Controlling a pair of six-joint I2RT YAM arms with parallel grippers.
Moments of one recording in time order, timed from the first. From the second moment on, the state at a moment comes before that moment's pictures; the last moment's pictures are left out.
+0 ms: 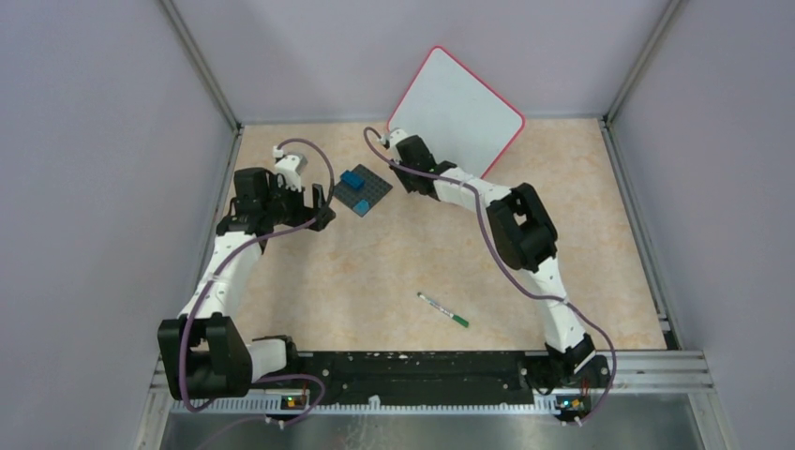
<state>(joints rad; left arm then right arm) 0.05 1.21 0.89 -0.33 0.52 0.10 0.65 2.32 1.84 -0.20 0.19 -0.13</state>
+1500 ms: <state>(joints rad) -0.11 1.23 0.92 -0.48 0.72 0.39 0.27 1.84 1.19 -0.12 -0.06 -0.15</state>
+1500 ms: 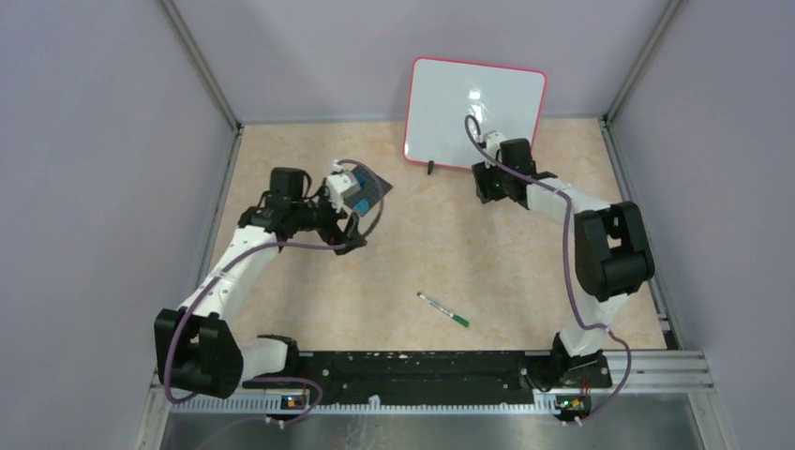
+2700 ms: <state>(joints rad) -1.05 1.92 1.31 -0.74 0.35 1.02 0.02 1.44 1.05 -0.27 -0.42 0.01</state>
